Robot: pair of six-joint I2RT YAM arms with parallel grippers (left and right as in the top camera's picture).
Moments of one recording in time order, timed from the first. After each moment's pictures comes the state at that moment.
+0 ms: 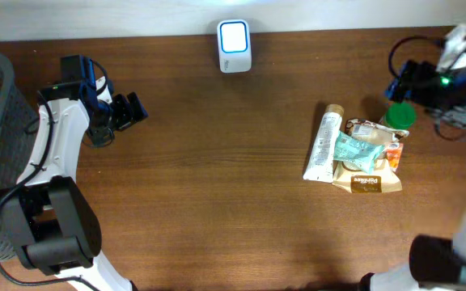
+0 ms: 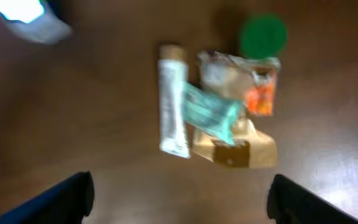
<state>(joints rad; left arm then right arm) 0.14 1.91 1.54 -0.92 0.24 -0.31 -0.20 1.69 2.26 -1.69 -0.18 0.22</state>
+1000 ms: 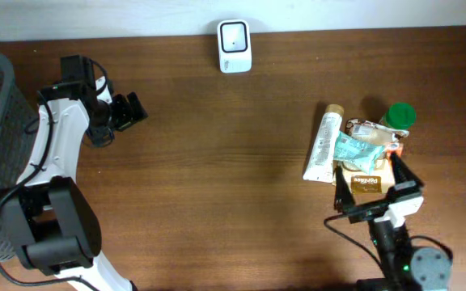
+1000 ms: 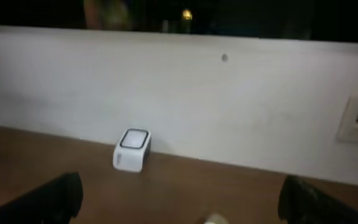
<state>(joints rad) 0.14 1.91 1.54 -0.92 0.24 -0.31 0.03 0.12 0.23 0.04 -0.18 -0.03</state>
